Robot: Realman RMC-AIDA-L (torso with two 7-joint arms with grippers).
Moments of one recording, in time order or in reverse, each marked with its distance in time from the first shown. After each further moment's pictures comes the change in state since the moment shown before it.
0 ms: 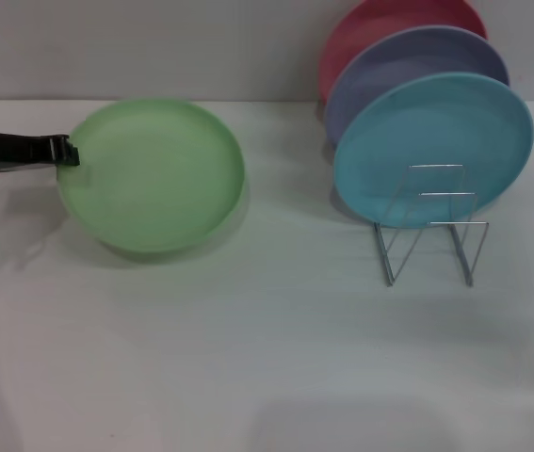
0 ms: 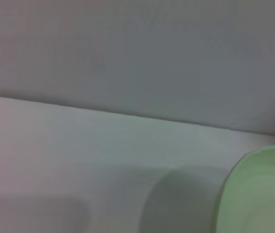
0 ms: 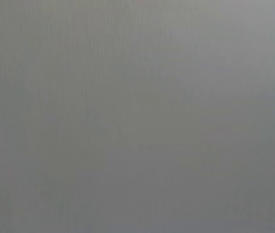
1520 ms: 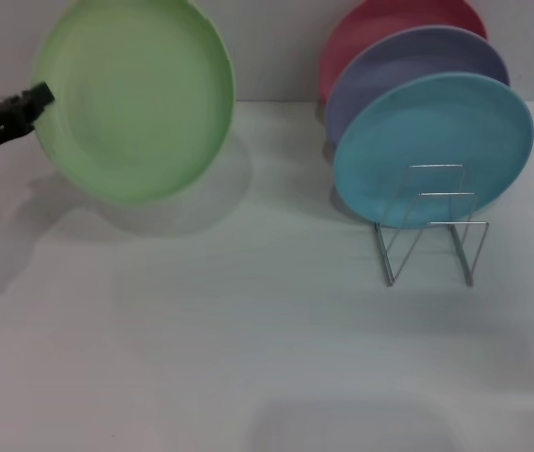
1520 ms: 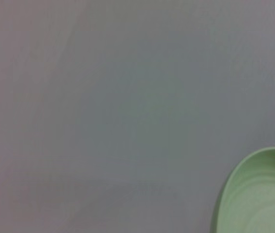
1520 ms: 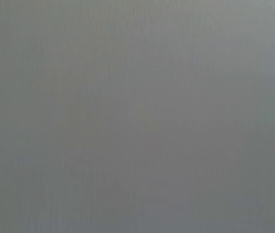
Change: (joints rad) left arm 0.218 0.042 0.046 -0.277 -1.151 -0.017 0.995; right arm 0.002 0.018 -0.050 0.009 -0.003 0.064 -0.026
